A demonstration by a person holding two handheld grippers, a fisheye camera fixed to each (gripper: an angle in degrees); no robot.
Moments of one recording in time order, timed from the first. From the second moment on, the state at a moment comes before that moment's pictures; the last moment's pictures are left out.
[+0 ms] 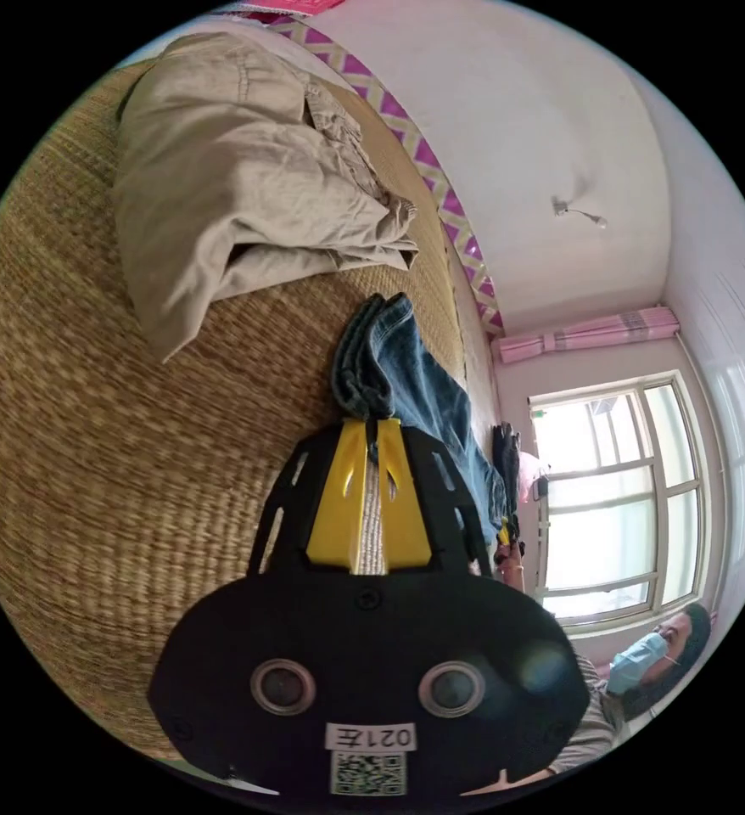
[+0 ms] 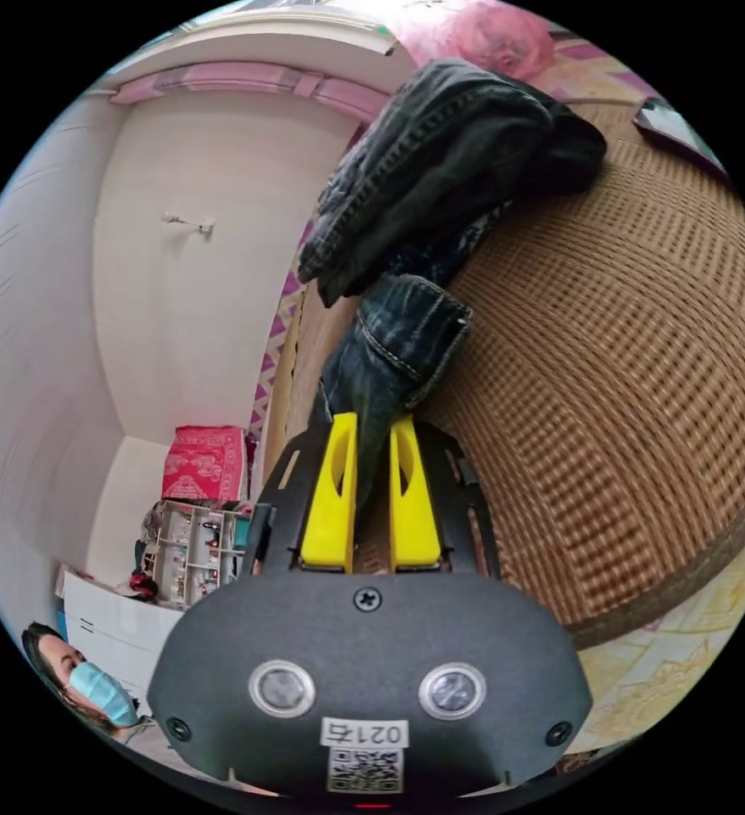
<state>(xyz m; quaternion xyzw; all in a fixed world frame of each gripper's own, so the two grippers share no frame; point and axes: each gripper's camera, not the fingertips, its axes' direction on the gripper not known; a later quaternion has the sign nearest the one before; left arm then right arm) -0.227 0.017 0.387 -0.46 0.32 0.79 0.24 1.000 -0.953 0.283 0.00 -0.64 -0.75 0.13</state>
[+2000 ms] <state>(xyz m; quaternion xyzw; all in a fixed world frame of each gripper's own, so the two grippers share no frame) -0.541 -0.165 0.151 -0.21 0.39 0.86 -0.25 1.666 -0.169 -0.309 0.65 -0.13 -0.69 -0.28</state>
